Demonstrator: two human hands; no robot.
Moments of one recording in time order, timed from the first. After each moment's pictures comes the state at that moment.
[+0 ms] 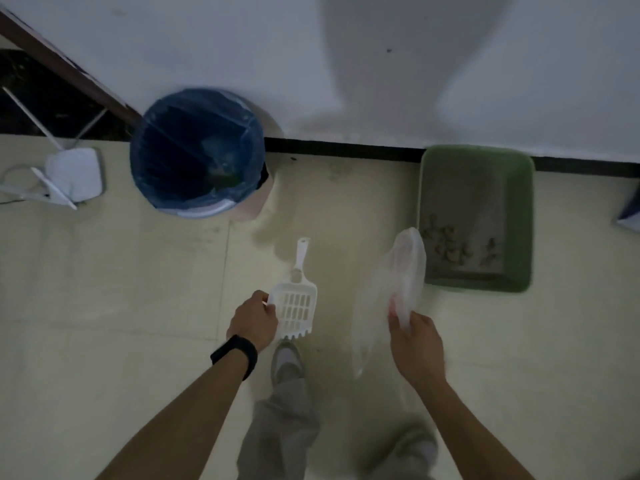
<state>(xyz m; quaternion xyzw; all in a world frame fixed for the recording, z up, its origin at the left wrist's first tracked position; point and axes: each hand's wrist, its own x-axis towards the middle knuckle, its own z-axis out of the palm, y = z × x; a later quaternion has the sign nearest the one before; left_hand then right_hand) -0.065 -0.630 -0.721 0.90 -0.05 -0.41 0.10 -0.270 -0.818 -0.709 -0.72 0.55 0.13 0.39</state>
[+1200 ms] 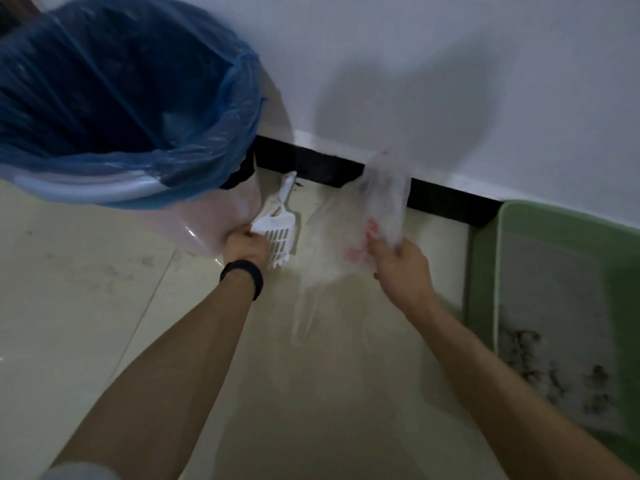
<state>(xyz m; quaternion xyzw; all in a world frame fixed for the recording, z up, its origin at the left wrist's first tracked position) 0.116 -0.765 -1.023 0.86 0.16 -0.18 0.45 -0.045 -0.931 -0.926 -0.77 0.40 -0.04 0.51</state>
